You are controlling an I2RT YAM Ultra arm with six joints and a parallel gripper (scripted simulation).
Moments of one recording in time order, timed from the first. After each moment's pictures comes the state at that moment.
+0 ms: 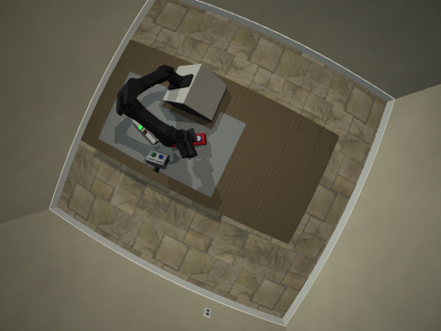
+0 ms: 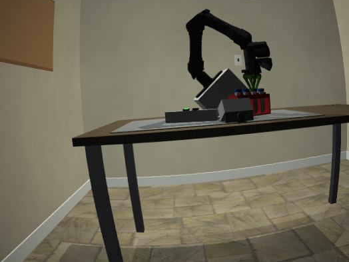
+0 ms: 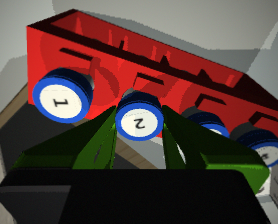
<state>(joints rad) 0.52 2.54 1.30 -0.83 0.54 0.00</state>
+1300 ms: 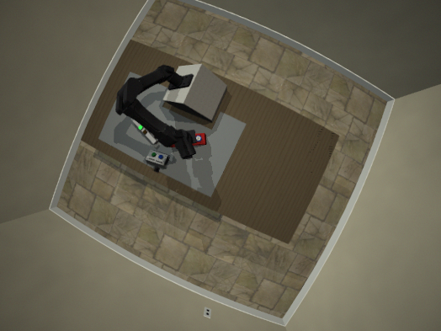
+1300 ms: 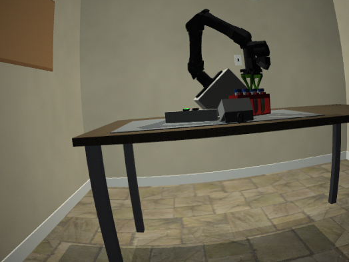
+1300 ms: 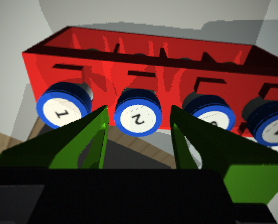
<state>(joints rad) 0.52 2.54 1.31 -0.85 0.54 0.25</state>
